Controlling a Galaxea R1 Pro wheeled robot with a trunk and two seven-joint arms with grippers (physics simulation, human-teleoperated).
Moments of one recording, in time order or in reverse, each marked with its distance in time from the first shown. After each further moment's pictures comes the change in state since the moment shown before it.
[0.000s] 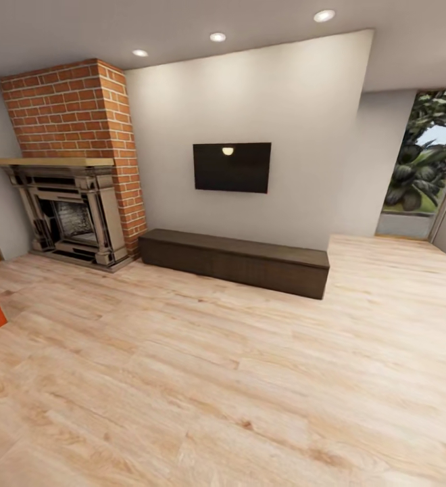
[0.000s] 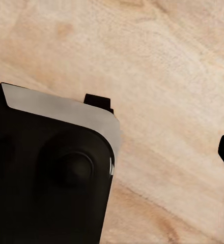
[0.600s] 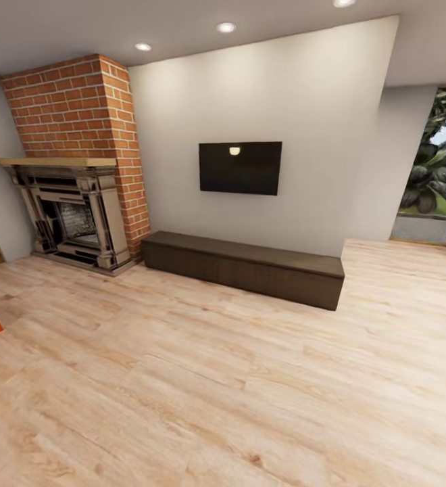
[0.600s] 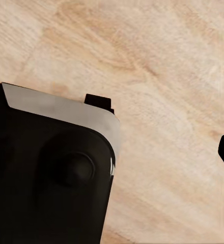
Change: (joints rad) left arm 0.000 0.000 0.001 0.000 0.001 -0.001 0.000; right arm 0.000 0.001 0.001 0.000 0.001 0.000 0.000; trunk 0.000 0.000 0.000
